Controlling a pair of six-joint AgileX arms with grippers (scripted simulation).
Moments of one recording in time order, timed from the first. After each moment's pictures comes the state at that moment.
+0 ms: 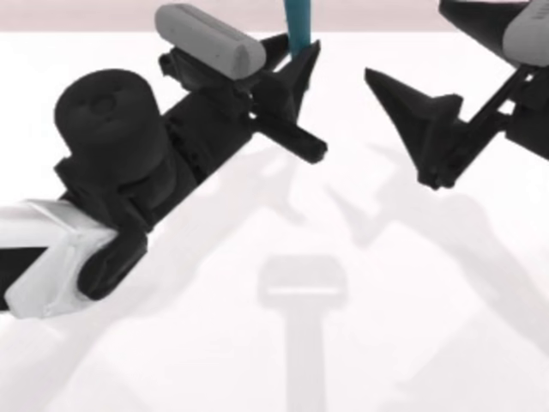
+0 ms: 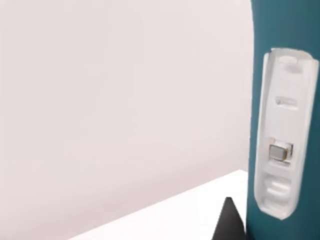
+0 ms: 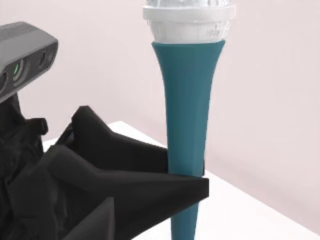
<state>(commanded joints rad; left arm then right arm) -0.63 1.58 0.71 0.98 0.15 -0.07 0.47 1.15 0.72 0.42 -0.36 -0.06</state>
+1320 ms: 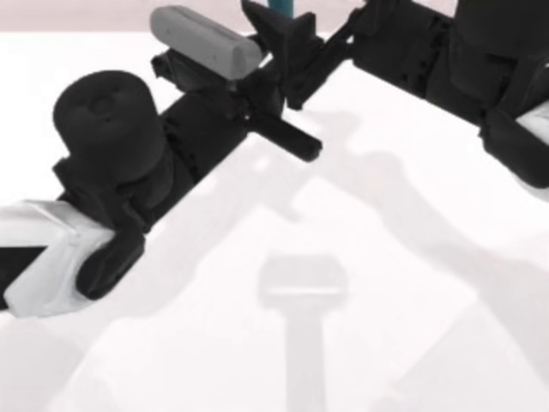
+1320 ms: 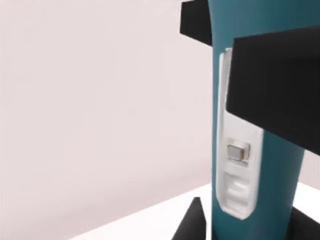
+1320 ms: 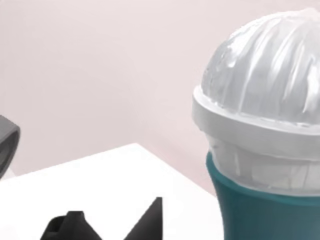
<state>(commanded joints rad) -0.63 1.58 0.71 0.98 0.15 -0.07 0.61 1.61 1.07 0.52 -0.28 -0.06</state>
